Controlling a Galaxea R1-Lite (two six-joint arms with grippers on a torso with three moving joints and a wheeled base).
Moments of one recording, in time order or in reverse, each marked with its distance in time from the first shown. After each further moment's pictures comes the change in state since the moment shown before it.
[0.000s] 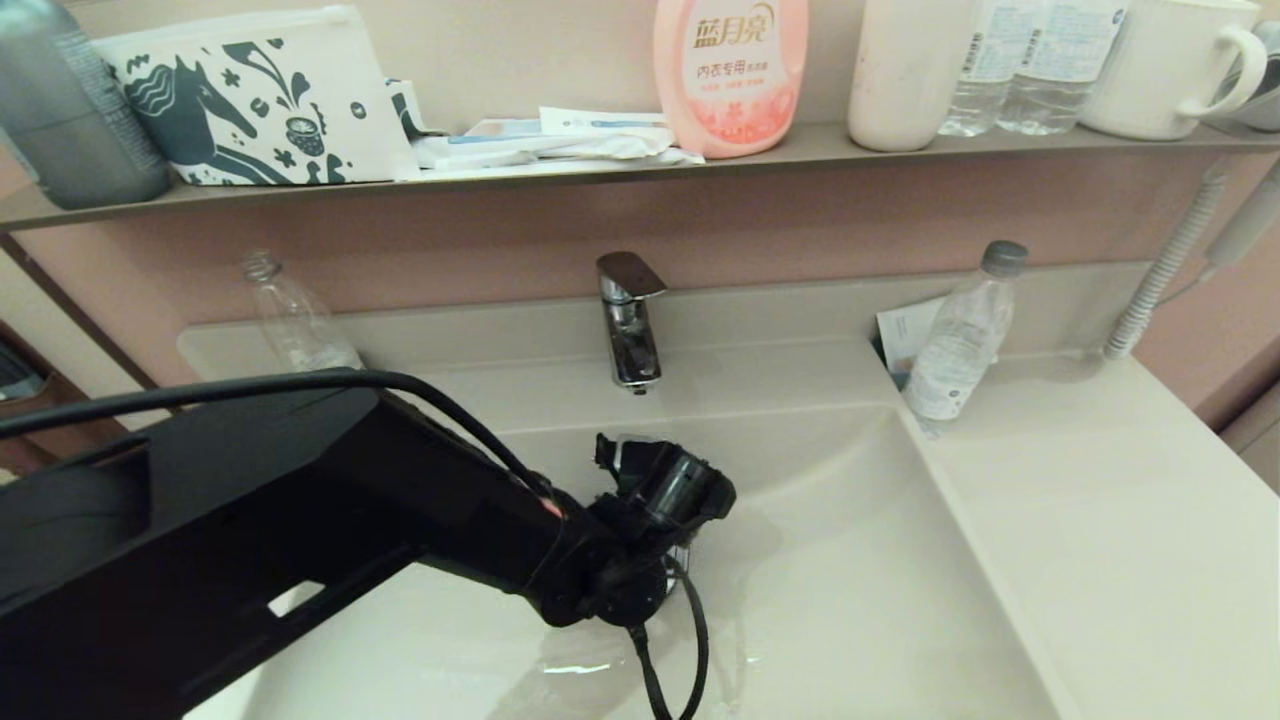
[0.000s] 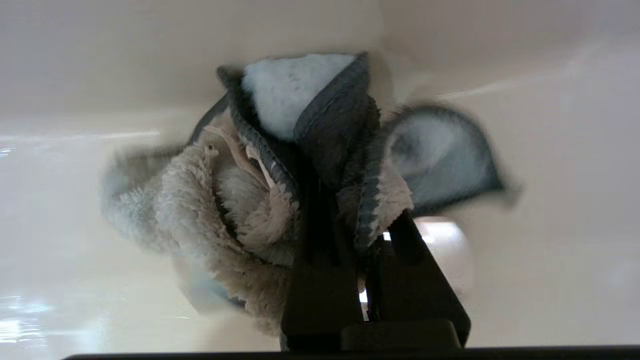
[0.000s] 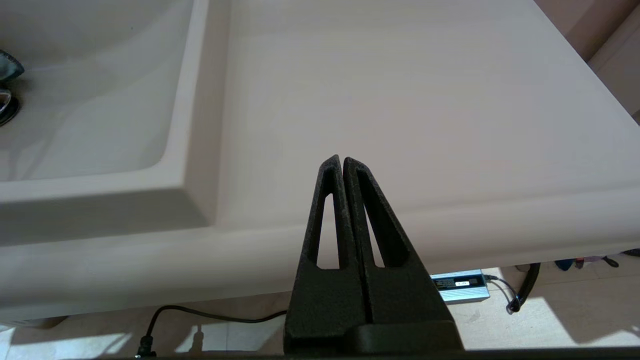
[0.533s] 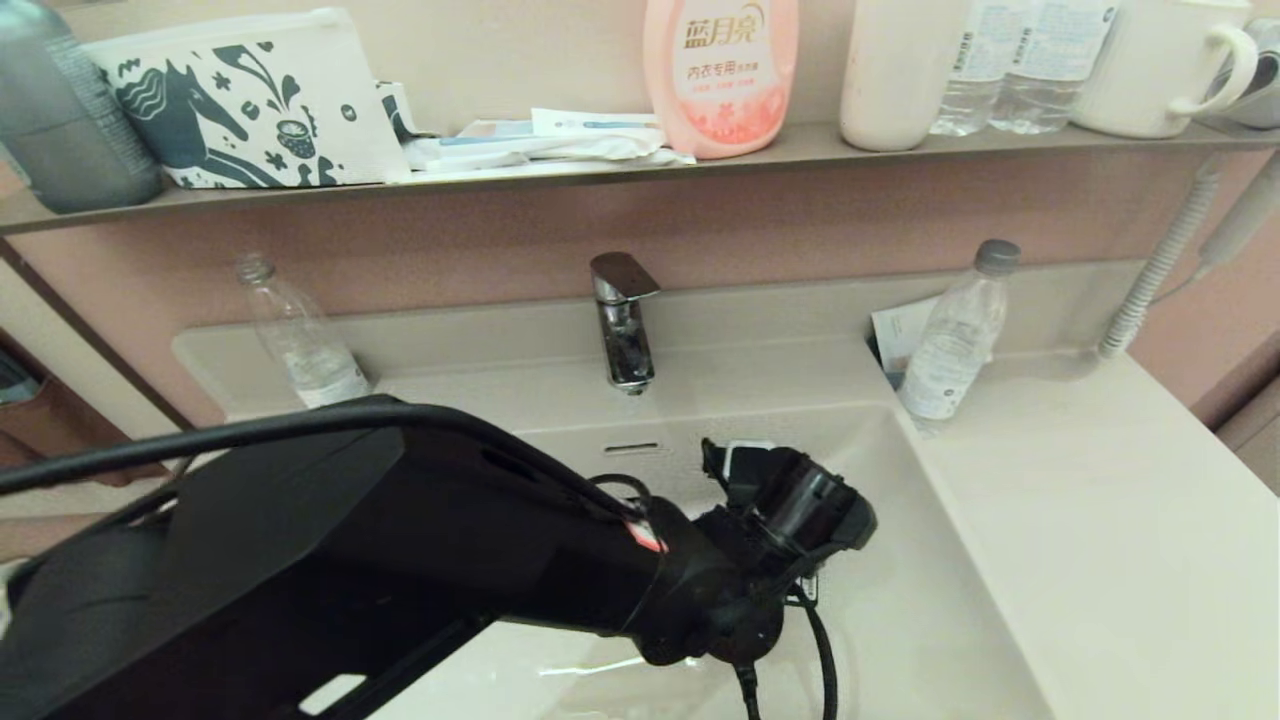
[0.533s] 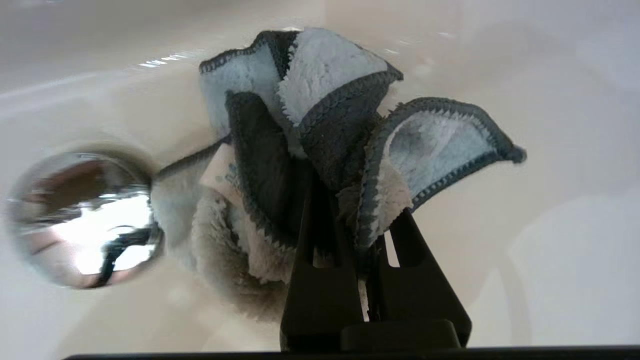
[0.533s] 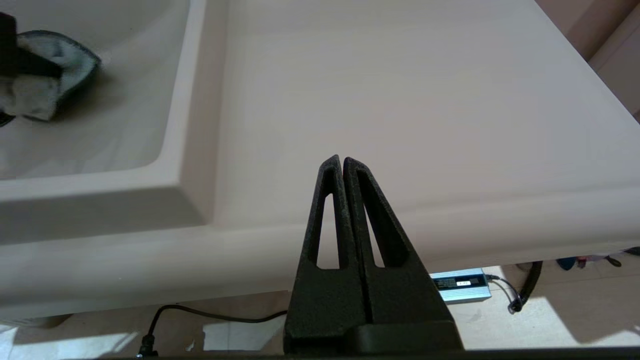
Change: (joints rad) left arm -0.170 0.040 -0.220 0.097 -0.083 -0.078; right arm 0.000 0.000 0.000 0.000 0.000 0.000
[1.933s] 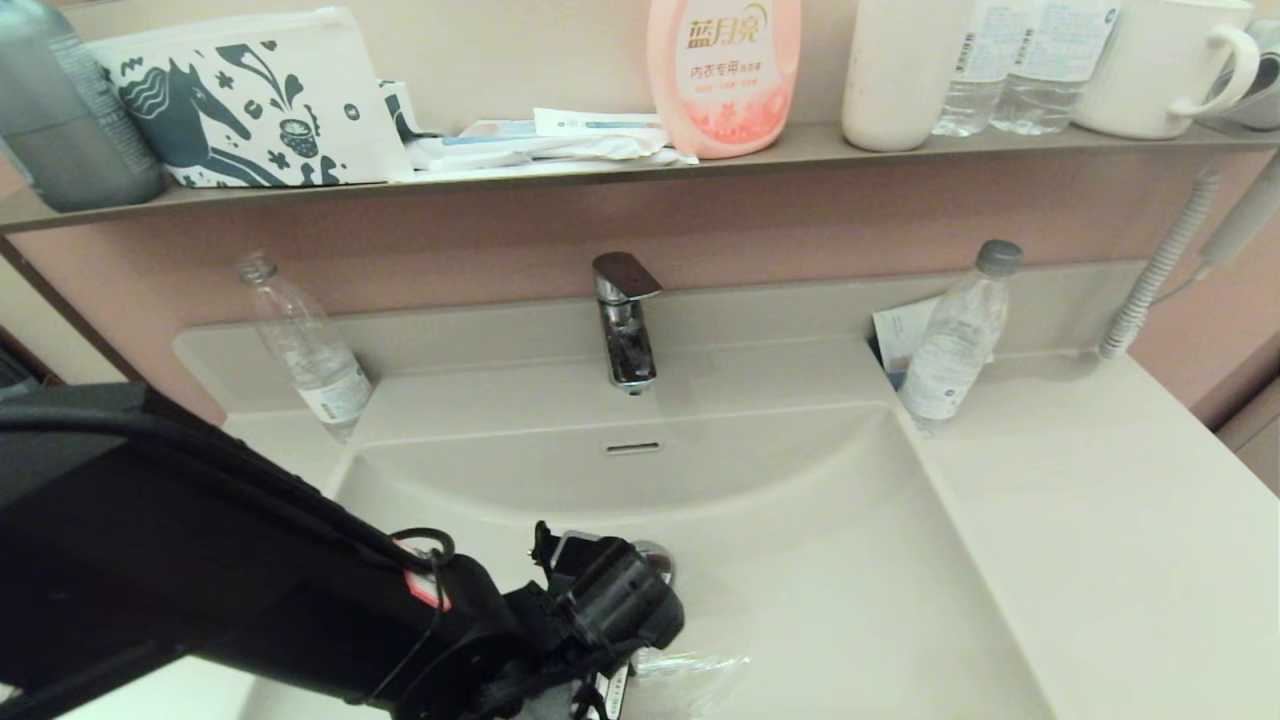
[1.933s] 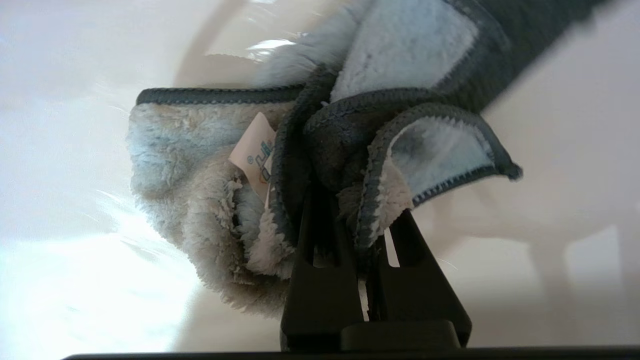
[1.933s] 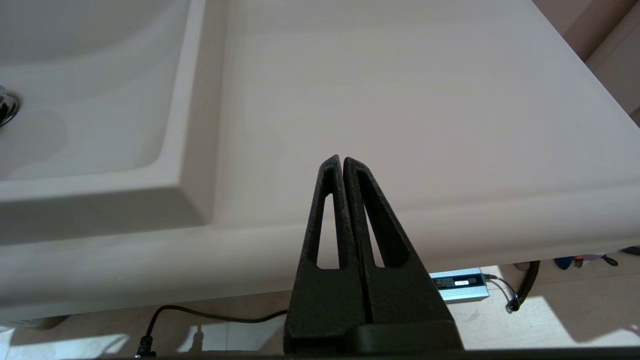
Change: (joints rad) left arm 0.154 -0.264 0.575 0.096 -0.024 0.009; right arm 0.000 0.000 0.000 0.000 0.000 0.000
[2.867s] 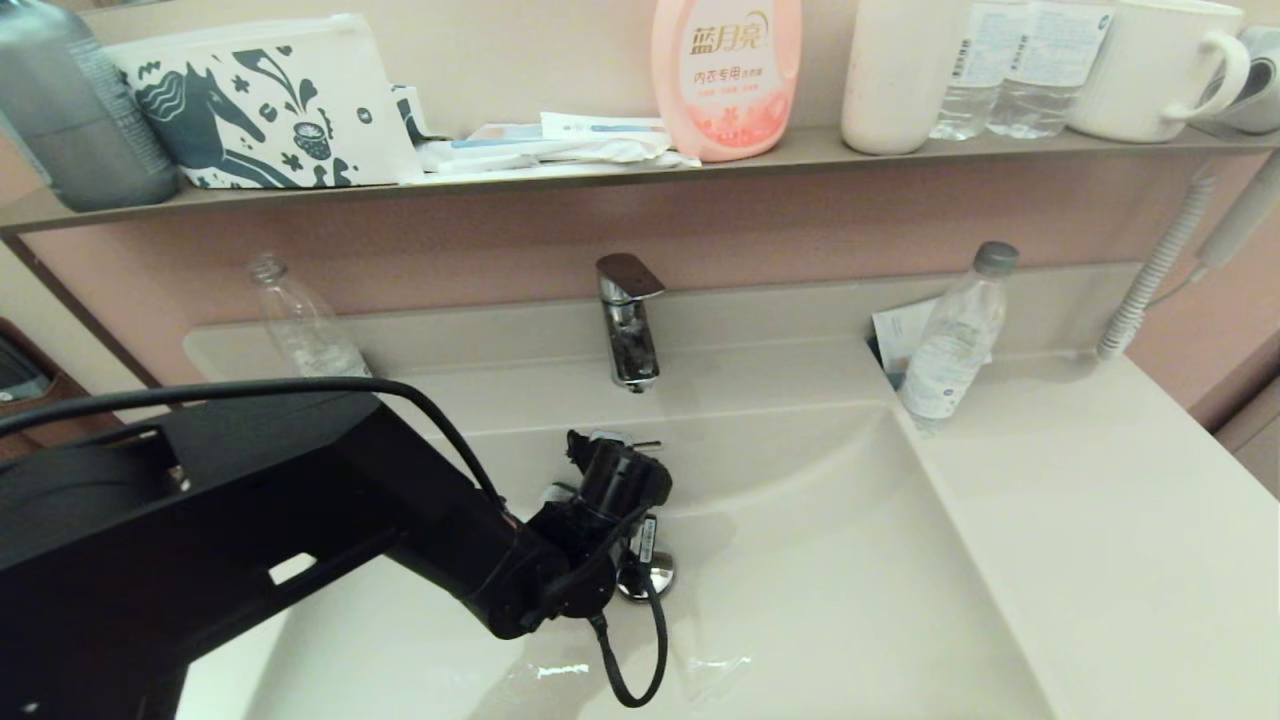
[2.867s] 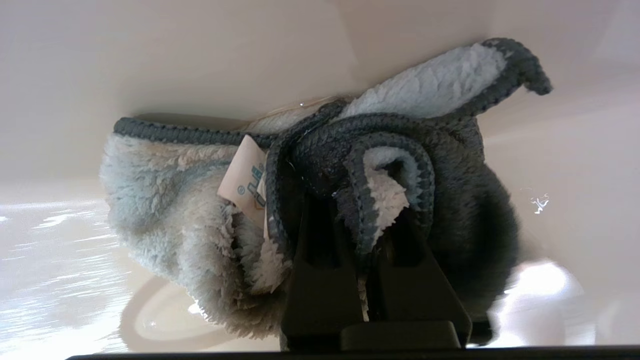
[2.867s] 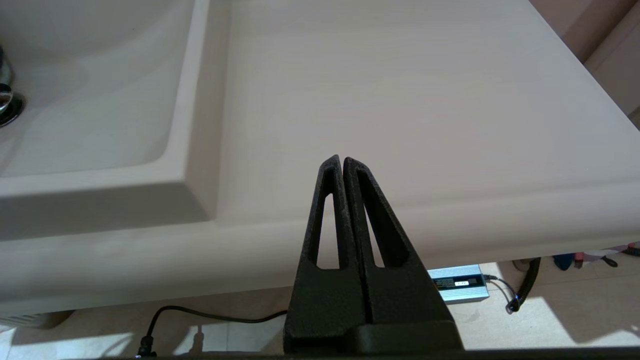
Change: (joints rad) left arm 0.169 0.246 -0.189 -0.554 0.067 0.301; right arm 0.000 0.000 0.000 0.000 0.000 0.000
